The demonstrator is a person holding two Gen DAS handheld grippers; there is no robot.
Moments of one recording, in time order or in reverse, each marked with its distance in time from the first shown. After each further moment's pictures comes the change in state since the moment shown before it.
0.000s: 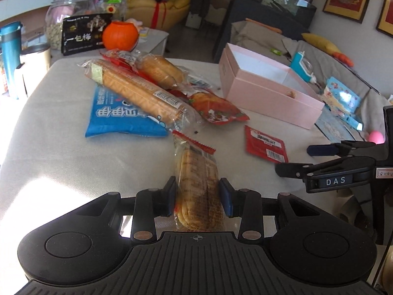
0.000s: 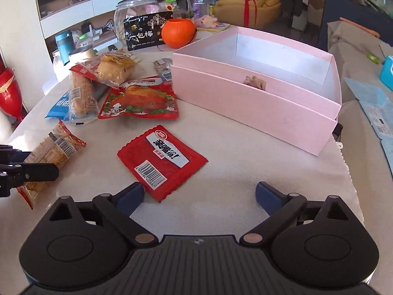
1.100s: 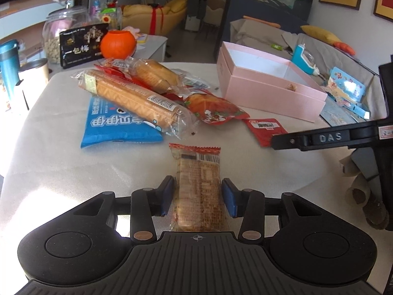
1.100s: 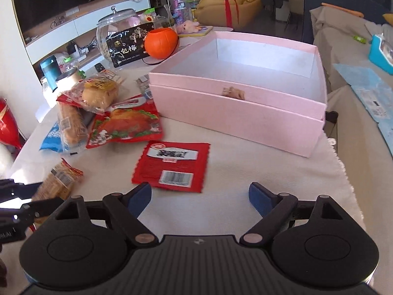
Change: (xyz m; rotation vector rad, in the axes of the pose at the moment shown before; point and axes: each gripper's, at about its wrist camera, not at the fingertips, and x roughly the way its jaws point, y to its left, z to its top) left arm 0.006 -0.014 -0.001 0.079 -0.013 0.052; right arm 0.006 -0.011 0.017 0.150 -0.015 0.016
